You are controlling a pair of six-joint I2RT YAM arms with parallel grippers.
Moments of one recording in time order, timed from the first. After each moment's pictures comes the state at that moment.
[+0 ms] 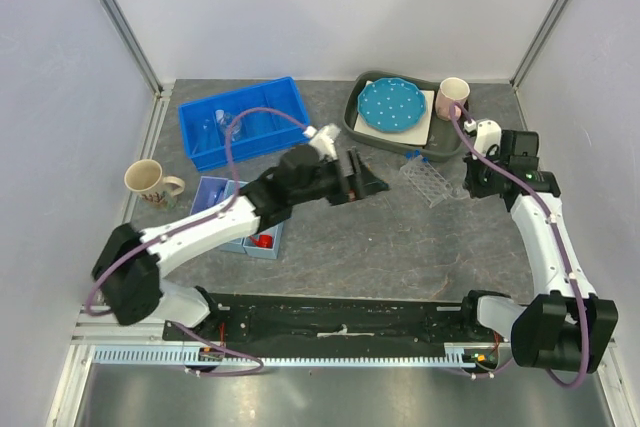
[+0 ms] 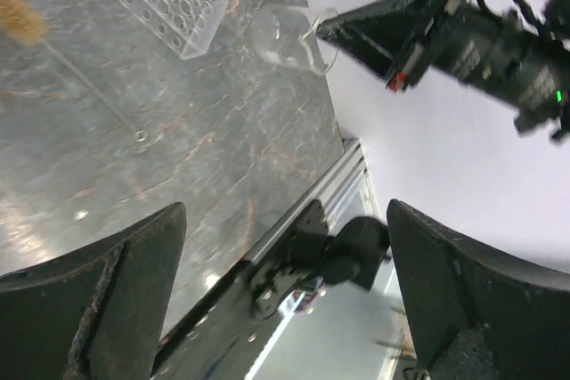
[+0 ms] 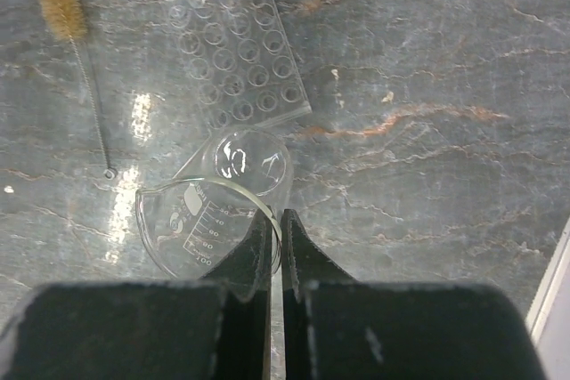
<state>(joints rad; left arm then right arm) -0.83 1.35 0.94 0.10 0.25 -0.94 -0.13 1.14 0.96 -0.67 -0.24 -0.29</state>
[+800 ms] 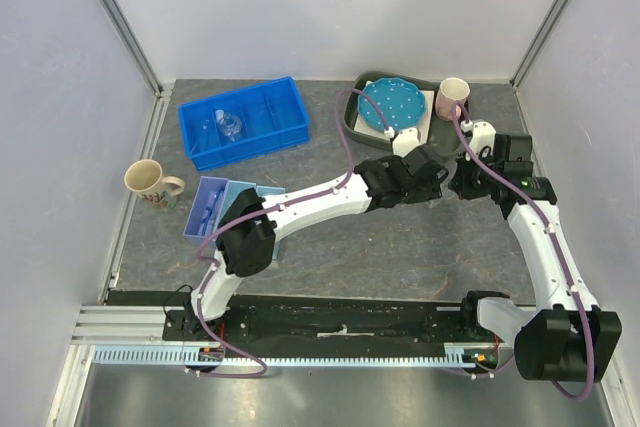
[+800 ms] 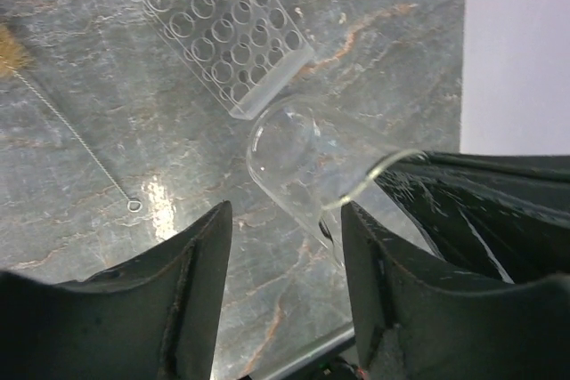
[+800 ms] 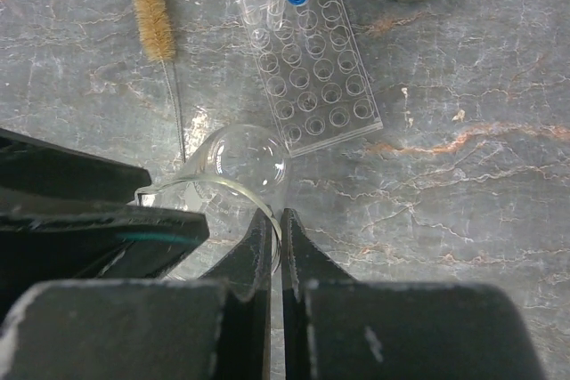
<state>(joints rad) -1.12 2.12 1.91 -0.51 -0.30 -1.07 -0.05 1.09 0.93 -0.64 -0.32 -0.15</state>
